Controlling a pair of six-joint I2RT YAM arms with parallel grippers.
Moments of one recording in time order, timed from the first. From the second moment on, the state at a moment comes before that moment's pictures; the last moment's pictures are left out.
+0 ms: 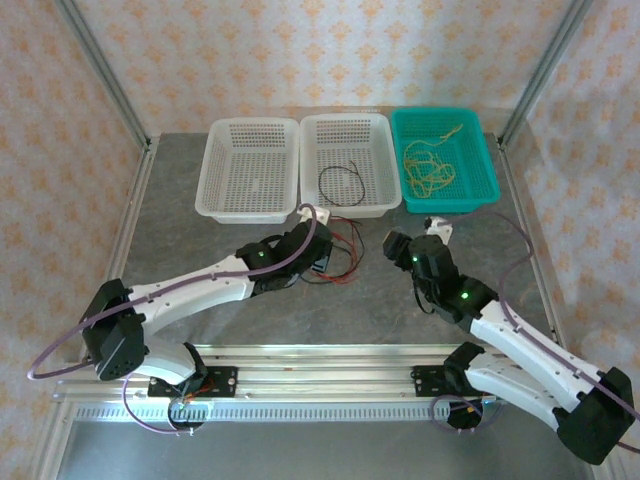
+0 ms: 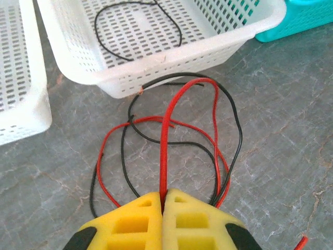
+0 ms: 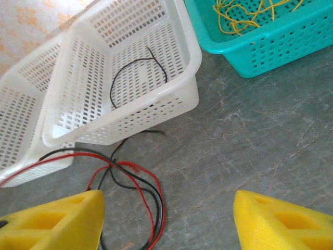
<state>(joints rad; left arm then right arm) -0.89 1.41 1.05 -0.40 -0.42 -0.43 0.65 0.84 0.60 -0.32 0.39 0.79</state>
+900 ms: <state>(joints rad) -0.79 1.01 1.05 -0.30 -0.19 -0.09 0.65 0.76 0.75 -0.19 0.16 0.29</state>
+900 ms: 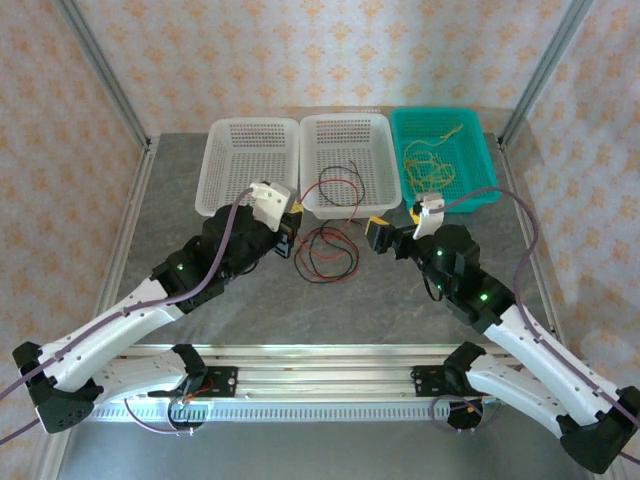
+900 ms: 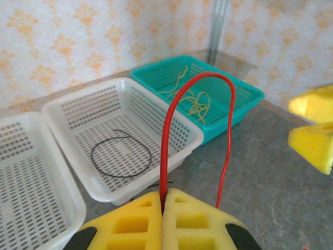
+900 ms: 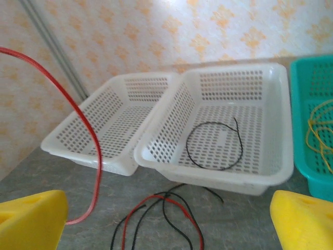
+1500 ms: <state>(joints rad) -0.71 1.01 1.05 -0.30 0.16 -0.02 0.57 0.98 1.00 -0.30 -0.25 0.20</state>
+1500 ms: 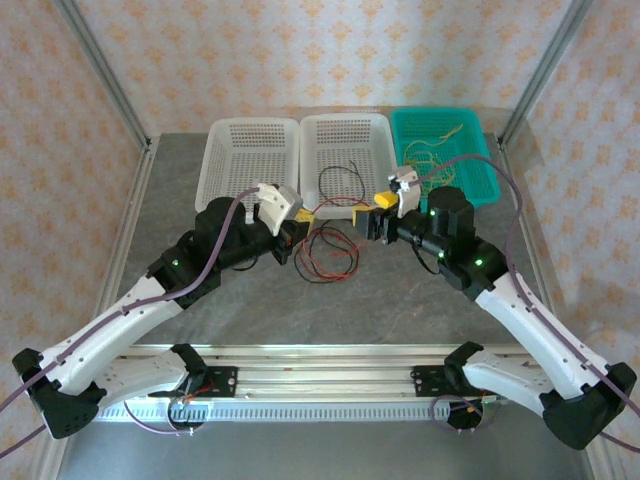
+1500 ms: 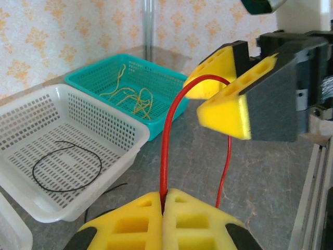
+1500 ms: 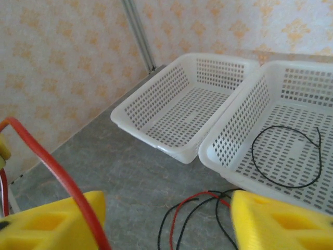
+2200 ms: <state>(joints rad) -0.69 1.04 1.02 -0.26 0.02 -0.07 0.57 0.98 0.99 -0.30 -0.30 0.22</state>
